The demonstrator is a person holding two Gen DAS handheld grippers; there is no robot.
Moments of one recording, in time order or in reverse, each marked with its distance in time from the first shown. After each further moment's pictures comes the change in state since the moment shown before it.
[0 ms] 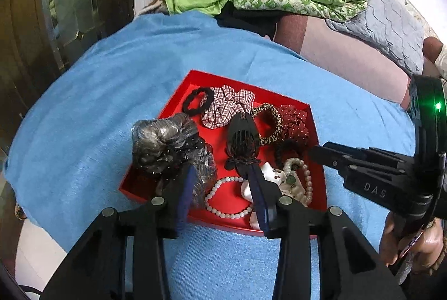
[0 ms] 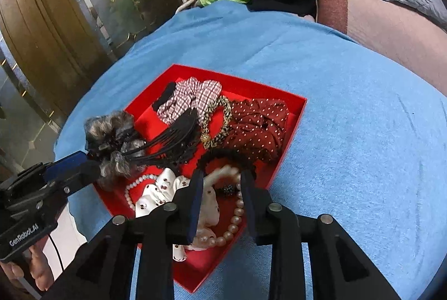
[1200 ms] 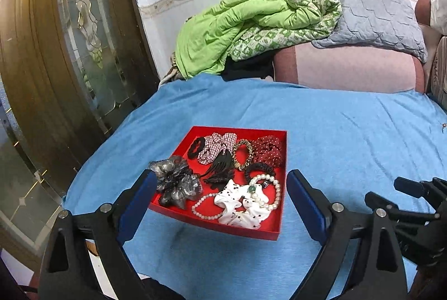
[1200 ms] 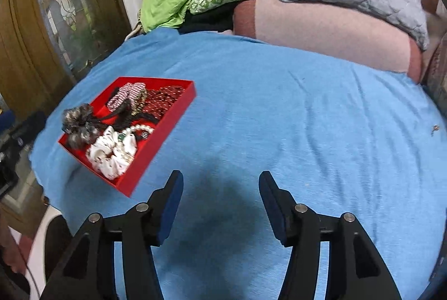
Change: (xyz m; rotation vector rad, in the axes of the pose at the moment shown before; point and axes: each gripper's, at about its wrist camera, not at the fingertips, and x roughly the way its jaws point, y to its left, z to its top) left arm -0.084 -0.132 -0.033 0.175 -0.273 0.291; right arm -0.122 -0.064 -0.102 0.097 -0.128 -0.284
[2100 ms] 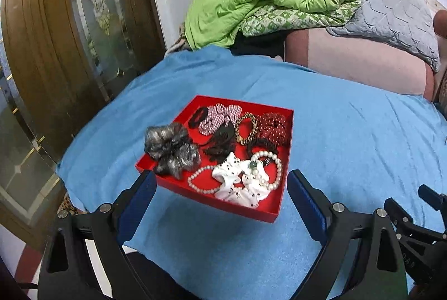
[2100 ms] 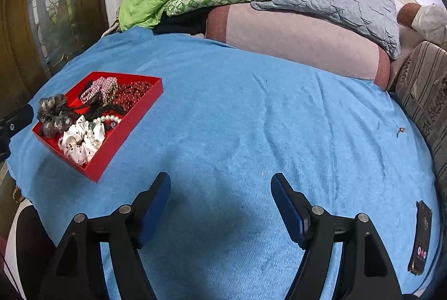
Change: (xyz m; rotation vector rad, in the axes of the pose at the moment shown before) left arm 0.018 0.010 -0.017 -0.105 0.140 -0.002; right arm -0.016 -0.012 -0.018 -0.022 -0.007 -0.144
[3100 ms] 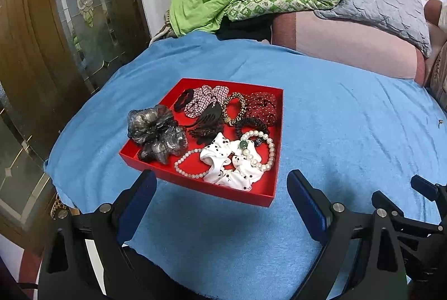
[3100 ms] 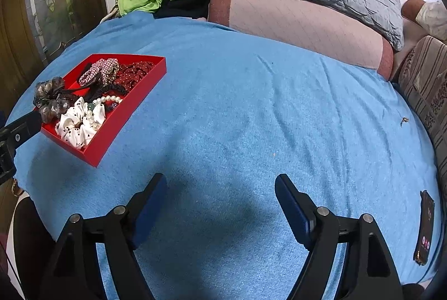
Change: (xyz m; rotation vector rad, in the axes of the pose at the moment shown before) left arm 0.015 0.000 -0.015 0.046 0.058 -0.063; right arm 0.012 0.009 -0.009 -0.008 0.059 -0.004
